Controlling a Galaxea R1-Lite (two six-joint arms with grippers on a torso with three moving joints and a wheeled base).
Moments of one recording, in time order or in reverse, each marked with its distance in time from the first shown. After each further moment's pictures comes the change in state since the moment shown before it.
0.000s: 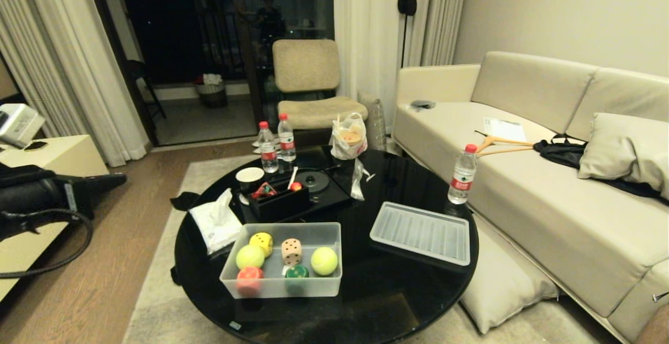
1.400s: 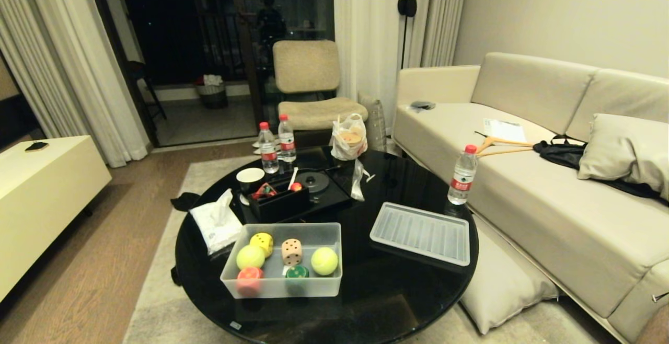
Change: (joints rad) left arm 0.071 -1.131 0.672 0.320 0.139 0.024; right arm 0.000 0.000 0.000 0.000 0.000 0.000
